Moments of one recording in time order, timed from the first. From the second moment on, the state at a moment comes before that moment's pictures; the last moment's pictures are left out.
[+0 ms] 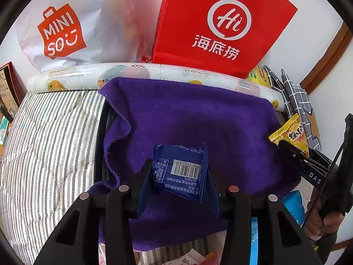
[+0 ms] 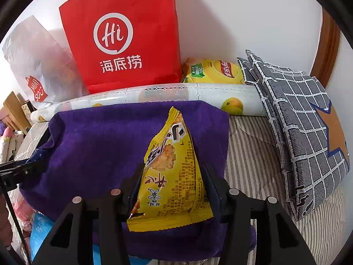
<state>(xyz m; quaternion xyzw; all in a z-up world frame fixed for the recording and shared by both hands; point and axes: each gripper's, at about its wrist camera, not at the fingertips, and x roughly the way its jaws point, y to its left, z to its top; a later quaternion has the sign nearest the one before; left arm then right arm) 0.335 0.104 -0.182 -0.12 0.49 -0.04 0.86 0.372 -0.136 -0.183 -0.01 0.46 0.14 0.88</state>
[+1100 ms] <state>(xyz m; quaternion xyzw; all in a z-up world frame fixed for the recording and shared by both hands) 0.336 0.098 -0.189 -0.12 0.51 -0.06 0.85 0.369 -0.137 -0.170 0.00 0.46 0.15 0.87</state>
